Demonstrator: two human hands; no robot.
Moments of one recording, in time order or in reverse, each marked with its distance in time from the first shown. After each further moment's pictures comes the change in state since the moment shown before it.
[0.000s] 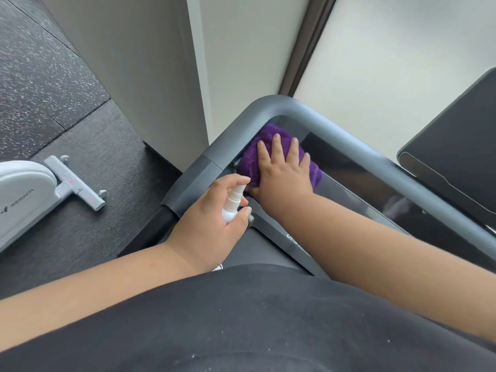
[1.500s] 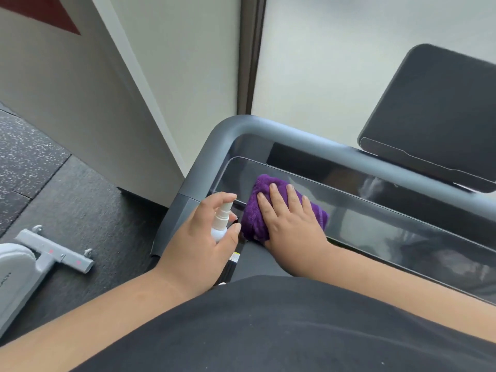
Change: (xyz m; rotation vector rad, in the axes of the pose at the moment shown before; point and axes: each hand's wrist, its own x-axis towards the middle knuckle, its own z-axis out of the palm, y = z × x) left_hand 0.031 -0.010 -0.016 0.085 -0.149 0.183; right_hand -0.087 0.016 0.013 0.058 -0.081 0.040
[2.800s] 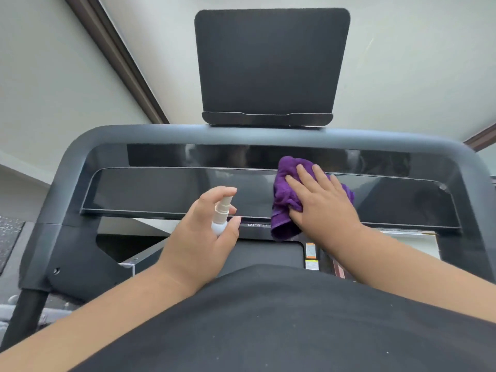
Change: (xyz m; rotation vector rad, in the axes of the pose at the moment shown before) left_hand -0.015 0.162 0.185 0.064 -0.216 0.211; right_hand -0.183 0.239 0.075 0.203 0.128 0.422
